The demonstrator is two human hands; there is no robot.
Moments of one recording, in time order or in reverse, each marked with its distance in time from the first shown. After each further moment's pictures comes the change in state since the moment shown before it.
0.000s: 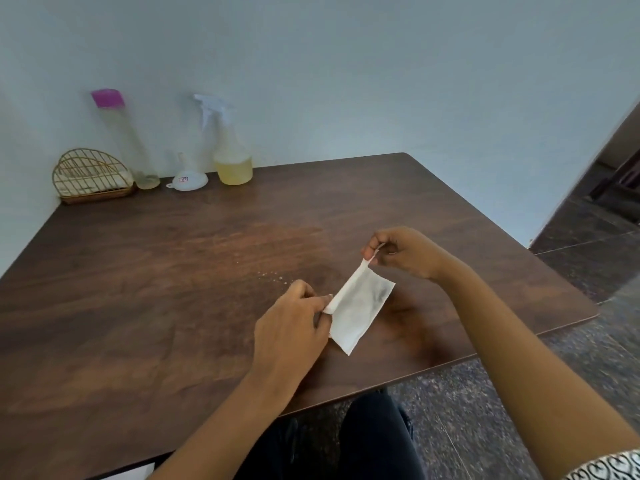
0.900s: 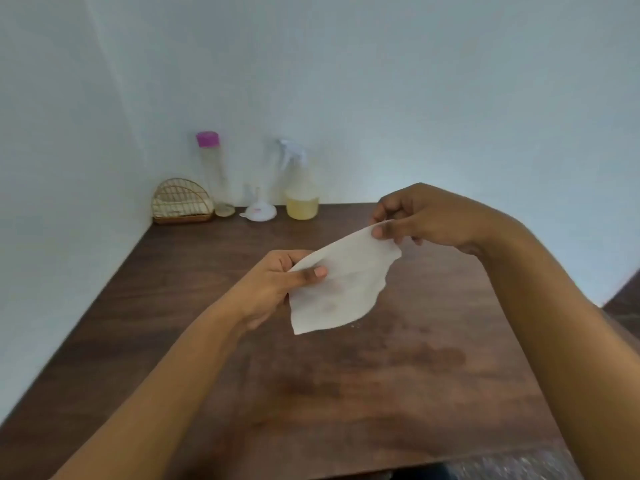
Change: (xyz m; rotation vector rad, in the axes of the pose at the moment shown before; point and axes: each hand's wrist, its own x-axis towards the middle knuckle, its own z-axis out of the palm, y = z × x) left_hand 0.061 -0.082 -0.125 -1.180 -0.341 -0.213; right_hand 0.024 -0.176 -0.037 -0.010 -0.127 -0.144
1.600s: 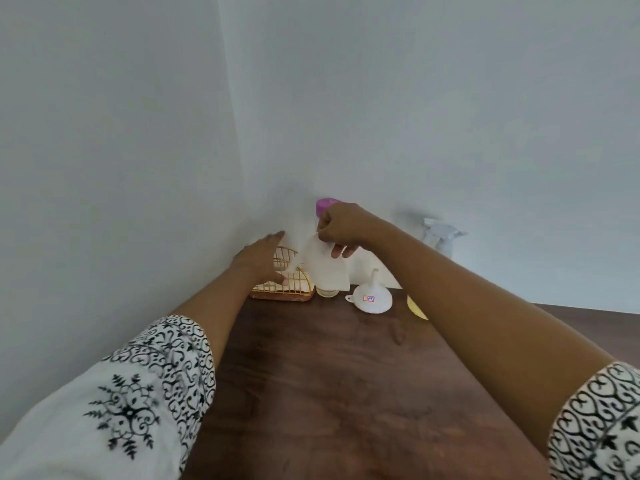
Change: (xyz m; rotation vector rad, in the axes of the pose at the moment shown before) left_hand 0.173 -0.001 -0.387 1.388 0.492 -0.332; right_hand 0.393 -0.141 0.114 -0.173 -0.088 -0.090
